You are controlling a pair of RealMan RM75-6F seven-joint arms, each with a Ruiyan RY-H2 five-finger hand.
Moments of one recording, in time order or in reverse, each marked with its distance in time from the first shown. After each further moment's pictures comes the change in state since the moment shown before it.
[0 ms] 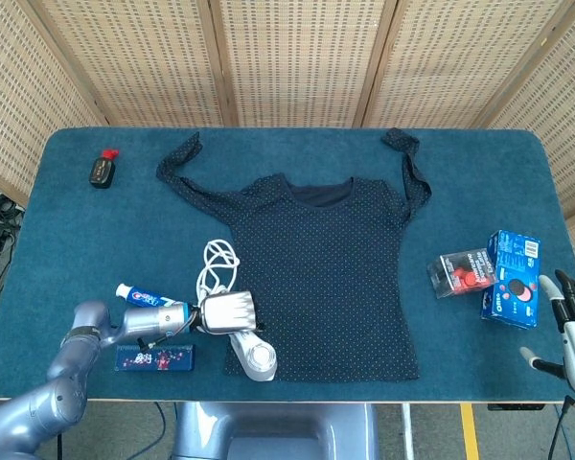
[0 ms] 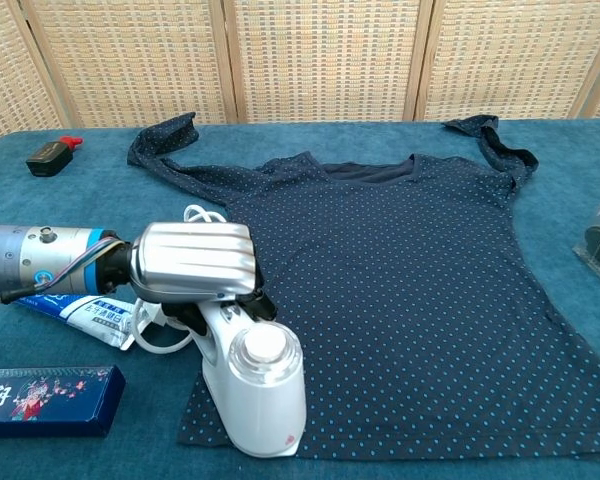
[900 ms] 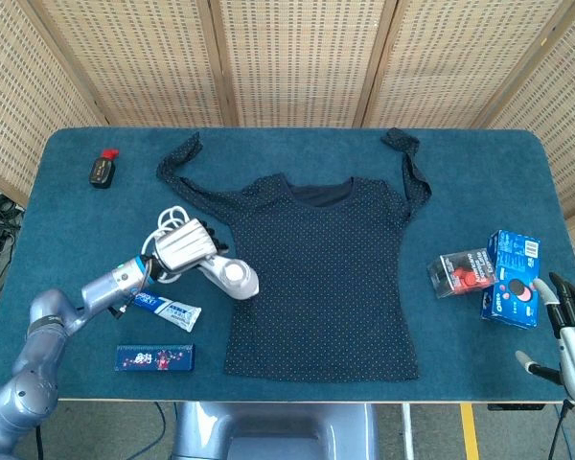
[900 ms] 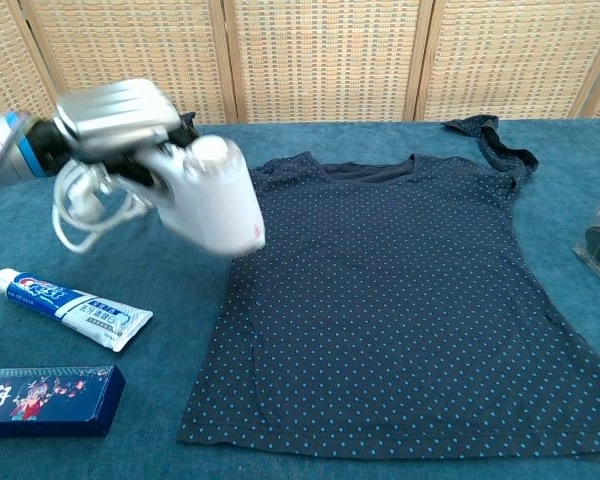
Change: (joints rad) left arm 0.041 0.137 -0.218 0.006 -0.231 -0.031 0.011; right arm -0.017 0.010 -0.018 -0.023 -0.063 0.042 0.004
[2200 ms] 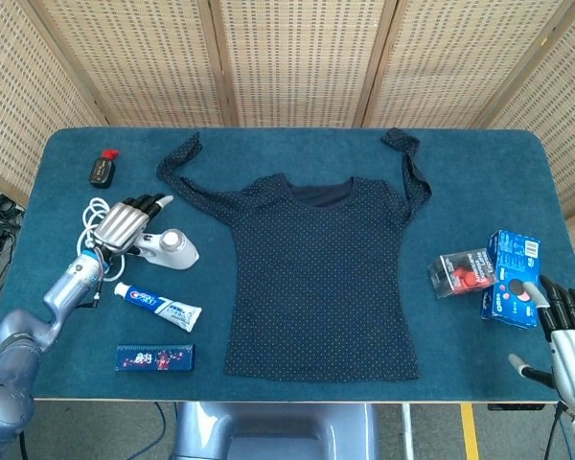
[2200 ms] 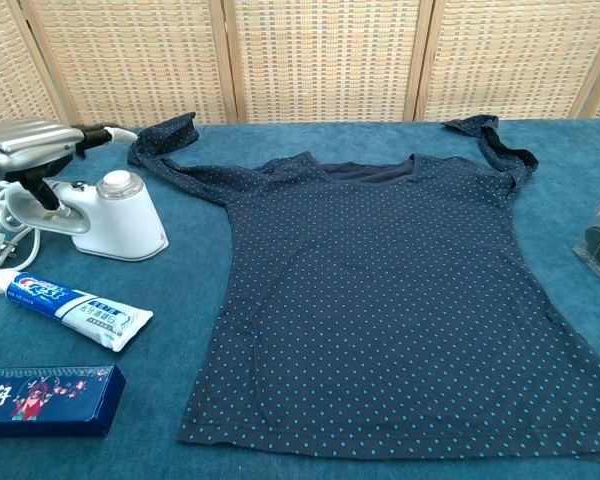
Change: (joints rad) left arm 0.123 0.035 -0.082 -0.019 -0.120 -0.392 -0.073; right arm -0.002 -0.007 -0.014 -0.012 -0.034 0.007 -0.025
